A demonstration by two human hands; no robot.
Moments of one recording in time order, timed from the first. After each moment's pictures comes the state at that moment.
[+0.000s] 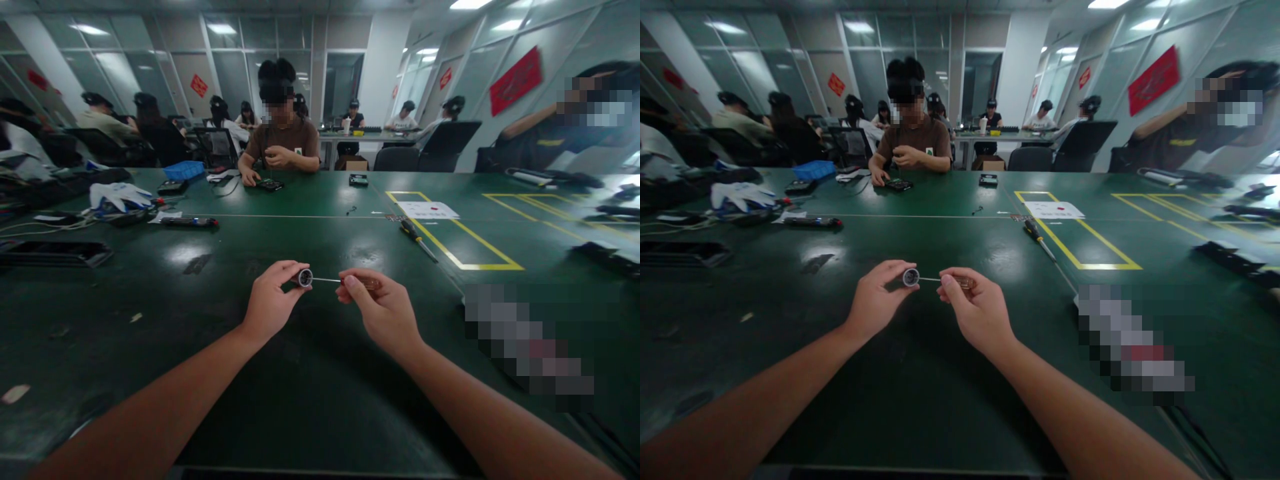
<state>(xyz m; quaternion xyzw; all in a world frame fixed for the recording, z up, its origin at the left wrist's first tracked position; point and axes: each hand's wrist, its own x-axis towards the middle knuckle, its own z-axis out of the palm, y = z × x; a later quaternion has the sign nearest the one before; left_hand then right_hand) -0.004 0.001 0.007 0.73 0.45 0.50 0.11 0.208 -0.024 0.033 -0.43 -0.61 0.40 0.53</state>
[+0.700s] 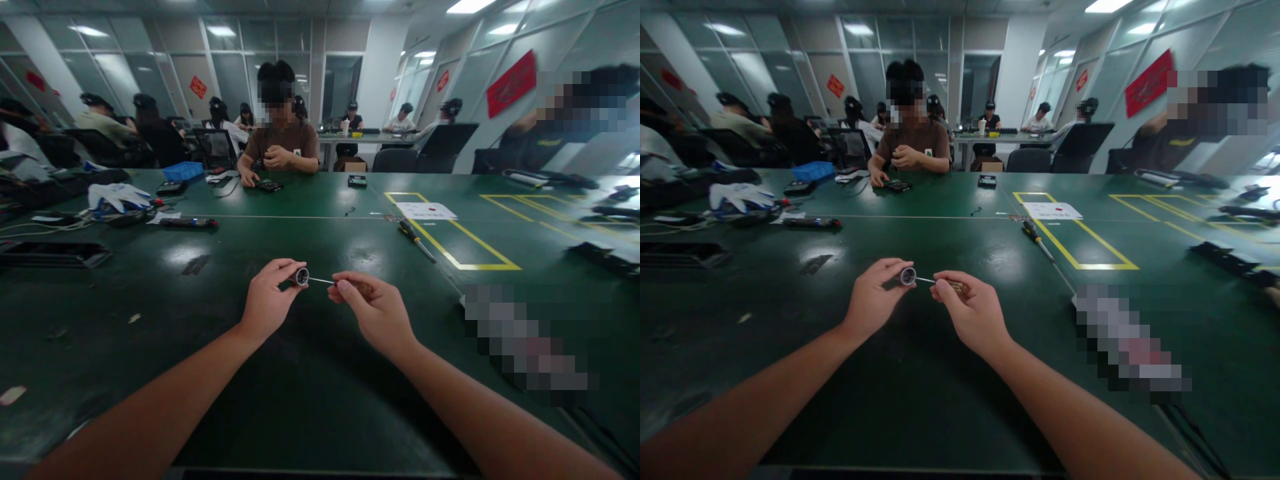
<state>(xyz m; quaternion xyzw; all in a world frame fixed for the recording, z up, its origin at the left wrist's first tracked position) -0.004 0.004 0.006 0.73 0.45 0.51 0.09 0.205 -0.025 0.030 -0.42 -0.61 0.42 0.52</state>
